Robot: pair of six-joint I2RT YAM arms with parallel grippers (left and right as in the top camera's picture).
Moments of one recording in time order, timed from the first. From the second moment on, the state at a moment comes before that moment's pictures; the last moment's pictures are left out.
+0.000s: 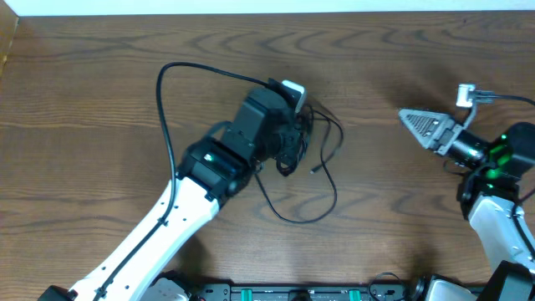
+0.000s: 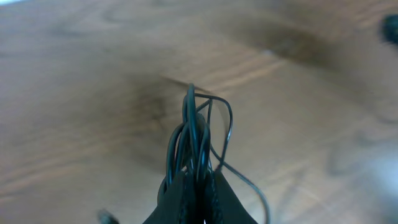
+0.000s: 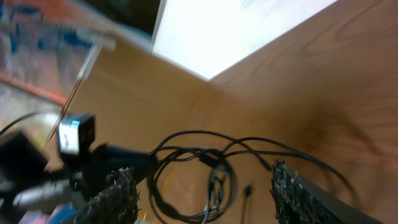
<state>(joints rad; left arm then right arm) -0.63 1.34 1.20 -0.60 0.08 -0.20 -0.32 1.33 0.56 0.70 -1.30 0.96</state>
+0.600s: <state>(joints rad) -0.47 1.34 1.20 -0.65 0.62 -0.24 -0.01 1.34 0.57 0.34 -1.29 0.87</state>
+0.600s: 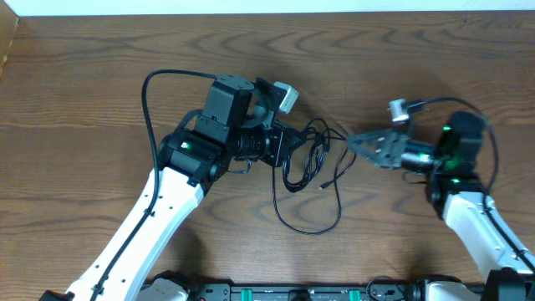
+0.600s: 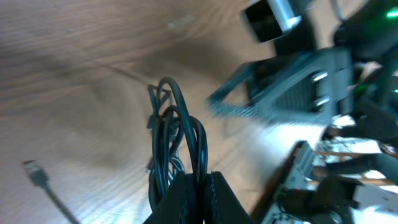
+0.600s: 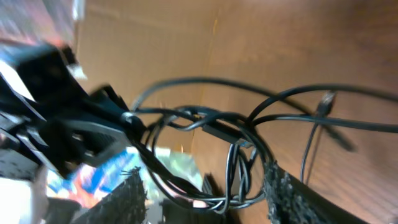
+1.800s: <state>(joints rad) -0.43 1.34 1.20 -0.63 0.59 -0.34 0.21 1.33 0.57 0.02 -0.70 0.57</state>
